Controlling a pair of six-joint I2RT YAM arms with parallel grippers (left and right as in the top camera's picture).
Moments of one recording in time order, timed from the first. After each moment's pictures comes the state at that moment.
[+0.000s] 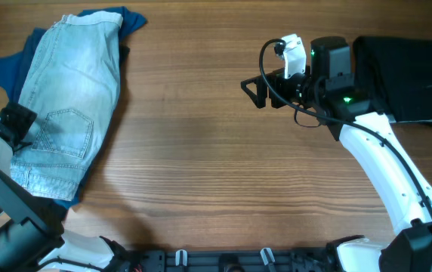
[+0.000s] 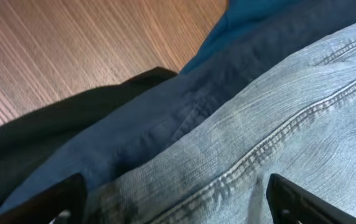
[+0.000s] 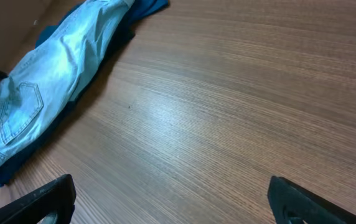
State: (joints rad) left arm 0.71 1.75 1.08 -0.30 0.07 -0.37; right arm 0.24 1.49 1.16 -0.41 -0.47 0.08
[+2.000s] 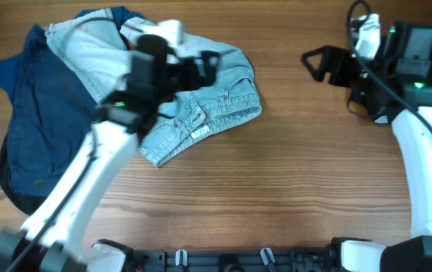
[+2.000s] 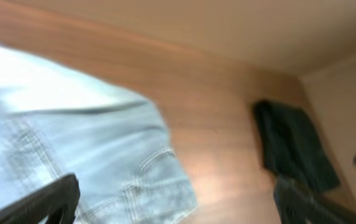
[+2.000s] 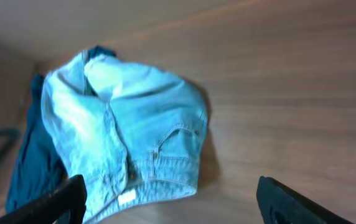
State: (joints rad) left arm -0.36 1.46 1.19 -0.28 0.18 -0.52; right arm -0.07 1.47 1.34 -0.68 -0.55 0.17
